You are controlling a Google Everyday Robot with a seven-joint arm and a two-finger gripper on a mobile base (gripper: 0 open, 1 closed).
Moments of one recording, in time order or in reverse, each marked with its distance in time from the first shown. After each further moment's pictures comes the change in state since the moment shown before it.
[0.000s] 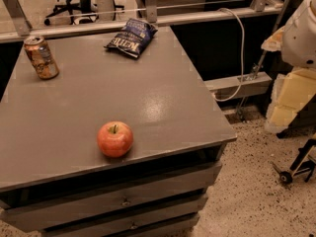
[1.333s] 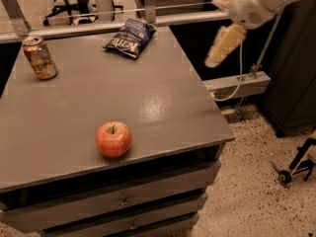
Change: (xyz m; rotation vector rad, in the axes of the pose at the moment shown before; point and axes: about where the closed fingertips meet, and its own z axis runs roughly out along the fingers) arm -0.106 -0.178 0.062 0.165 -0.424 -0.123
